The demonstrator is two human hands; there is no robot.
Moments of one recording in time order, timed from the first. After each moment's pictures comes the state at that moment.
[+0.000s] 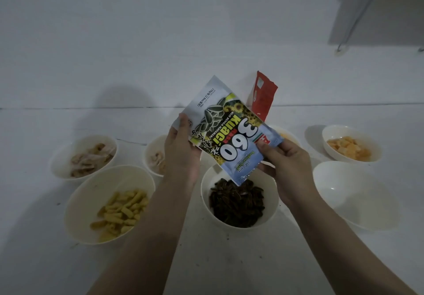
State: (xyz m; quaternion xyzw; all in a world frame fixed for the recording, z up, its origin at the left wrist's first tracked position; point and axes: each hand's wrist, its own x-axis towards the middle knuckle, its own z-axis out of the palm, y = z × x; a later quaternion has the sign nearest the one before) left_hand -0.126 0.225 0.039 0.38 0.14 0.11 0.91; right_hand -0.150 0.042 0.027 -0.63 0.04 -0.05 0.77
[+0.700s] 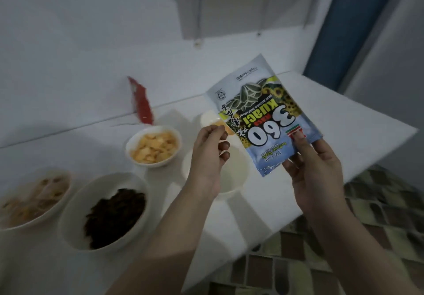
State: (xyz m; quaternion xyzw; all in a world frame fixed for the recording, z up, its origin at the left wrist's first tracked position) left_hand -0.183 -0.052 0.059 0.49 0.02 -0.16 0.86; right_hand -0.279 -0.184 0.063 -0.50 0.18 -0.30 0.79
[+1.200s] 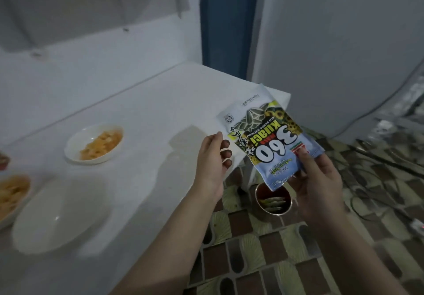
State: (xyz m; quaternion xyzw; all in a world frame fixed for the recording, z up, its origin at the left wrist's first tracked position) left_hand -0.291 -0.329 0.021 0.53 -0.06 -0.34 0.77; right_hand -0.444 -0.412 0.018 -0.41 0.35 -0.44 0.72
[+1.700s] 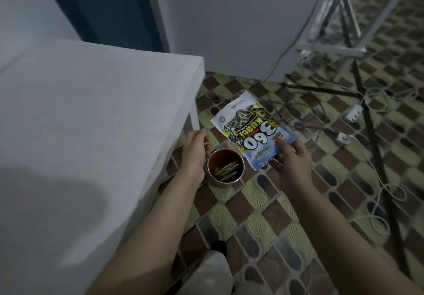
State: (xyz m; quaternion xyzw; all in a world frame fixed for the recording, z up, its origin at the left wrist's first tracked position) left_hand -0.306 -0.548 -0.102 0.64 -0.13 -0.47 0.60; right_hand -0.496 -0.589 -0.103 -0.29 0.54 -0.50 0.62
